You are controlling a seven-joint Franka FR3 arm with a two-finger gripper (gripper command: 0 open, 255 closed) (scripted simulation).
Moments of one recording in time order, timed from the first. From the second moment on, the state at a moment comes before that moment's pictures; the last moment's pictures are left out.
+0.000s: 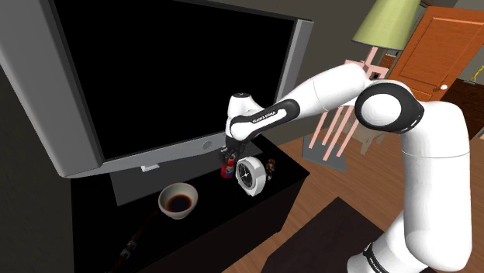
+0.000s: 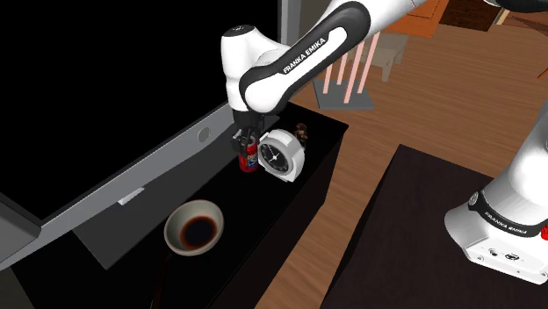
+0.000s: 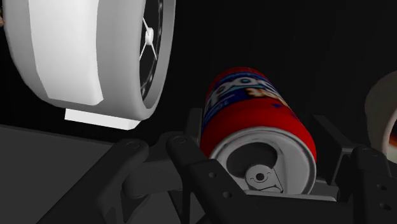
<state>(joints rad) 0.10 0.55 0.14 -1.78 -0.09 2.33 0.20</state>
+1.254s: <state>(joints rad) 0.25 0.59 0.18 -1.54 -0.11 2.12 0.36</state>
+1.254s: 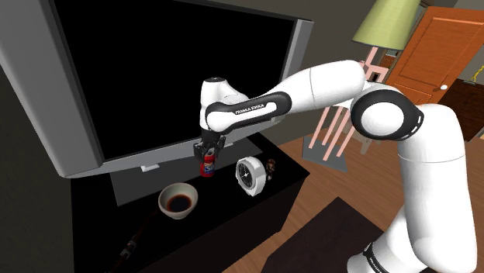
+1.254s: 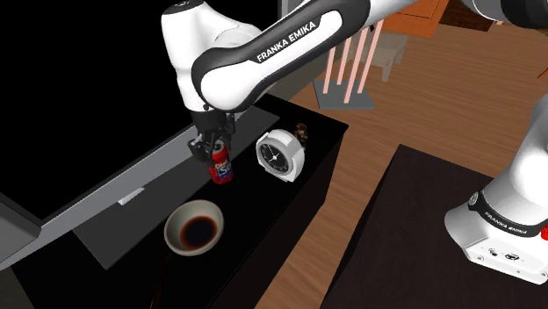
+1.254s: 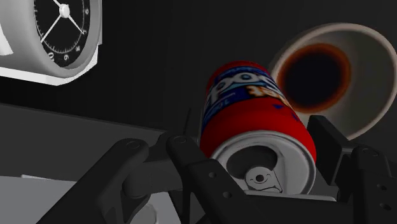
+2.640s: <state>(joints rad) 0.43 0.87 0.18 -1.16 -0.15 2.02 0.53</state>
